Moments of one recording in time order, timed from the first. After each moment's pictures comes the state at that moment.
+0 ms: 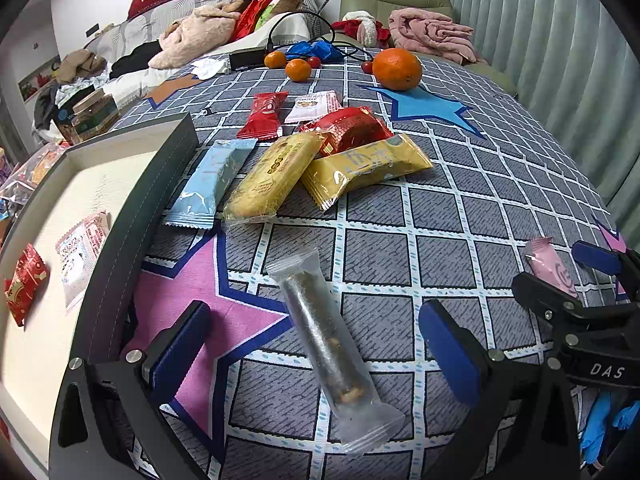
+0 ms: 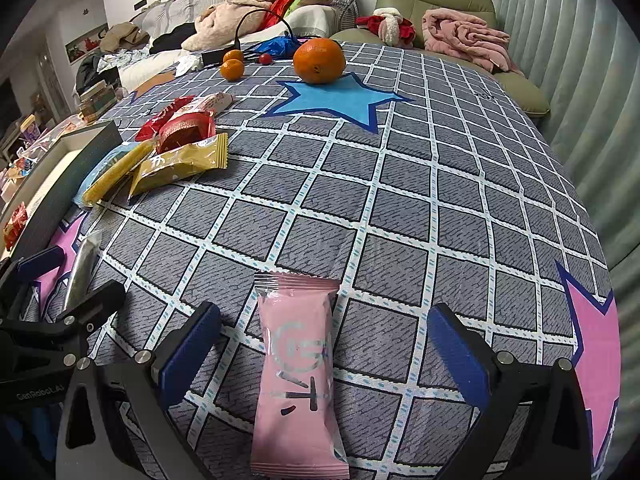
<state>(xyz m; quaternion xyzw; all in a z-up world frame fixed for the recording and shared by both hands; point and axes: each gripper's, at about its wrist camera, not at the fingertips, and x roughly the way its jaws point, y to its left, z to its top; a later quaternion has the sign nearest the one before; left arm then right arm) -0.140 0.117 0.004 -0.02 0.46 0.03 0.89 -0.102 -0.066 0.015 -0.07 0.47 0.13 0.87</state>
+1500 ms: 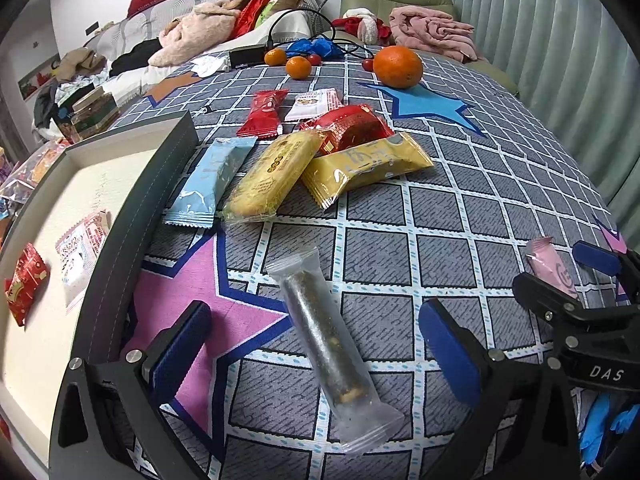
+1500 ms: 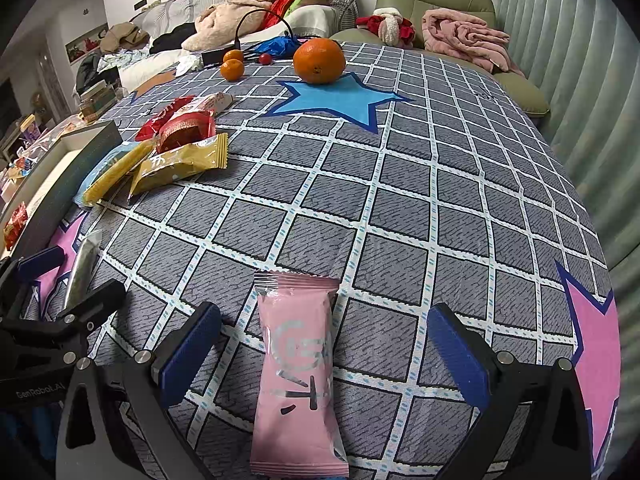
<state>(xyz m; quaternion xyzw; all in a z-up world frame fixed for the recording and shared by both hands) -0.139 0.119 0.004 -0.02 0.46 0.03 0.89 -0.102 -0.065 0.013 -0.07 0.47 0.13 0.87</state>
